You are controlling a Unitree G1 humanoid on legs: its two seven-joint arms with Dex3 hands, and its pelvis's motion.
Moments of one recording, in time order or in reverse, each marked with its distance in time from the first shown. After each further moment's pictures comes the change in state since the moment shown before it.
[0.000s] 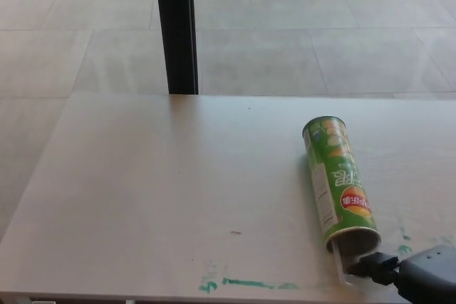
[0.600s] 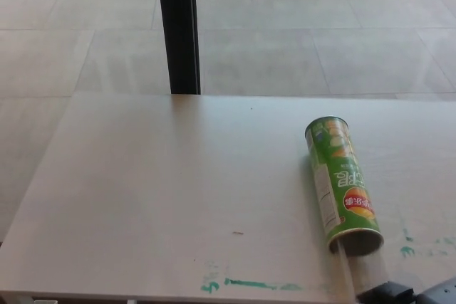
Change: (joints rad) left_arm -0.006 0.002 0.001 0.017 -0.001 0.000 -0.001; right_arm 0.226 -0.067 -0.077 -0.175 0.005 -0.004 -0.013
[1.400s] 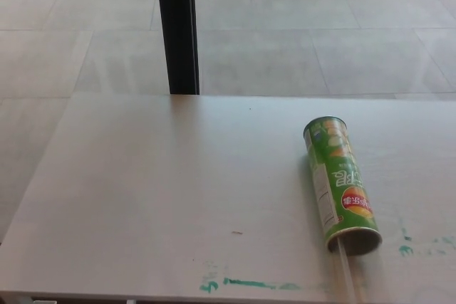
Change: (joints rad) left_arm 0.001 0.027 -0.031 0.029 0.013 0.000 -0.008; right_arm 0.252 -0.011 -0.114 -0.172 0.021 -0.025 0.027
